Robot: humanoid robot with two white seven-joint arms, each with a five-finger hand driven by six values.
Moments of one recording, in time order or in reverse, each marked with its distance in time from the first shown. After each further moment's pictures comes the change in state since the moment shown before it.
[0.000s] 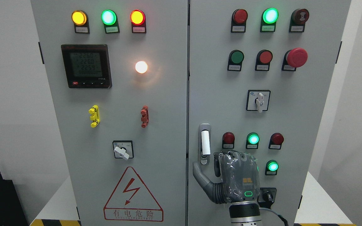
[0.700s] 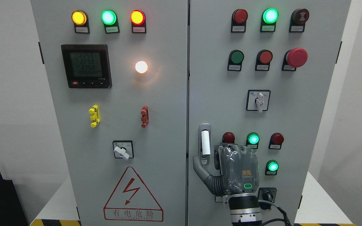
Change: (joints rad) left arm 0.000 0.000 0.000 0.000 0.000 0.000 0.000; right arm -0.034 0.001 -0.002 0.018 0.000 0.009 0.004
